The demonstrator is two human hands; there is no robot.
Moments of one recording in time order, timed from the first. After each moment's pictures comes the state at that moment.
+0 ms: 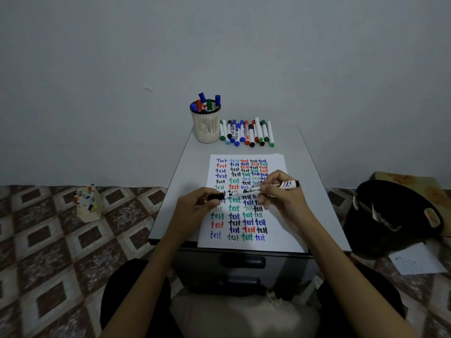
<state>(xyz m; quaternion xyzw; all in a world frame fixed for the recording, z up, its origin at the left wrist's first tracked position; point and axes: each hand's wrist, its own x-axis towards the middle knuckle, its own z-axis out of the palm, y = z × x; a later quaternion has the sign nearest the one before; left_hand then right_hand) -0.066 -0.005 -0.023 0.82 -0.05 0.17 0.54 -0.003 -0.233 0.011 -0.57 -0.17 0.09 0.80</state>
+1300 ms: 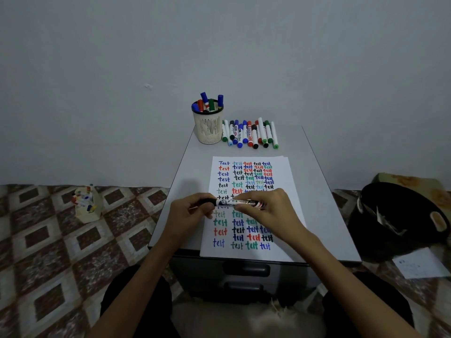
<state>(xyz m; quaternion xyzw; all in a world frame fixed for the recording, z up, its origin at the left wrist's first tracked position) -0.067 0.007 -0.019 0.79 -0.06 0.17 0.58 -0.012 -0.207 0.008 -0.84 -0.34 -0.09 0.42</state>
